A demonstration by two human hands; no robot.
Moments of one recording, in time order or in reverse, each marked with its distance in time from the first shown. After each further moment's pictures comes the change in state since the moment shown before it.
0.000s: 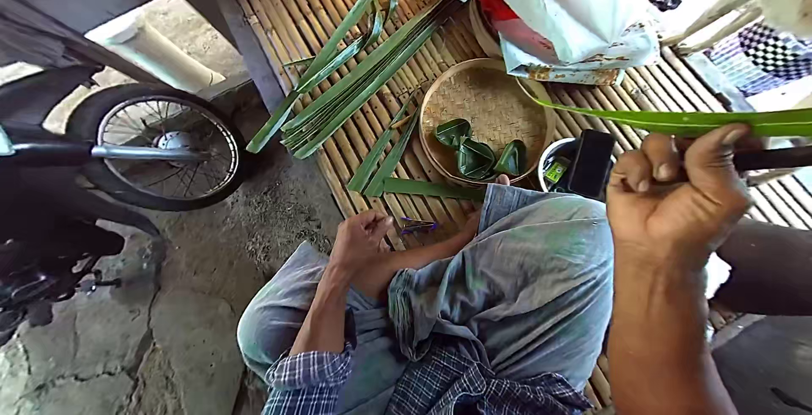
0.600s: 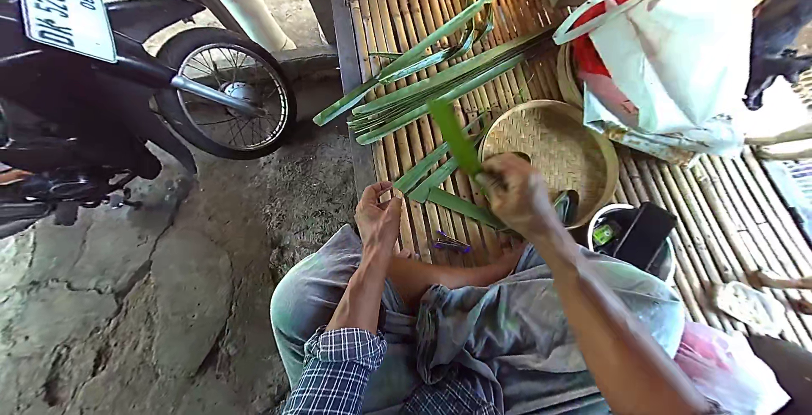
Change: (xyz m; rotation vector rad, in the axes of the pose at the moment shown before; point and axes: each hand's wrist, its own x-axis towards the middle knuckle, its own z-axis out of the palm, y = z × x) left_hand 0.023 -0.021 -0.012 -0.485 0.684 -0.298; right_hand -0.008 0.173 0.094 -1.237 -0.996 -0.113
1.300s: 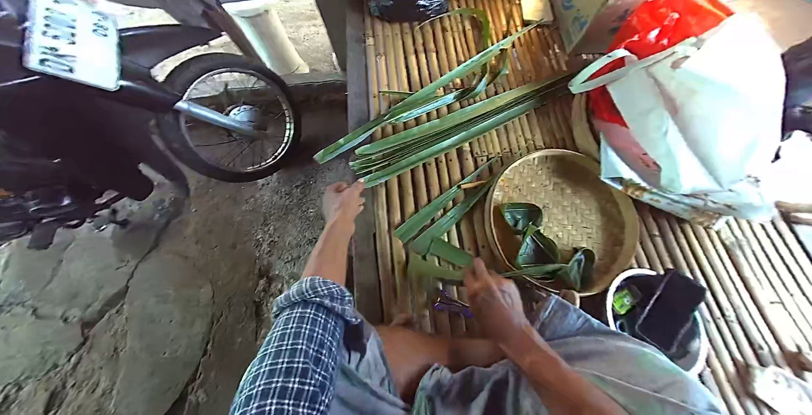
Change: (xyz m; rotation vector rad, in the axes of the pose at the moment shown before) left_hand 0.189 -0.014 -0.003 -0.133 0.118 -0.371; right_hand -0.036 0.027 0.083 -0.526 -0.545 0.187
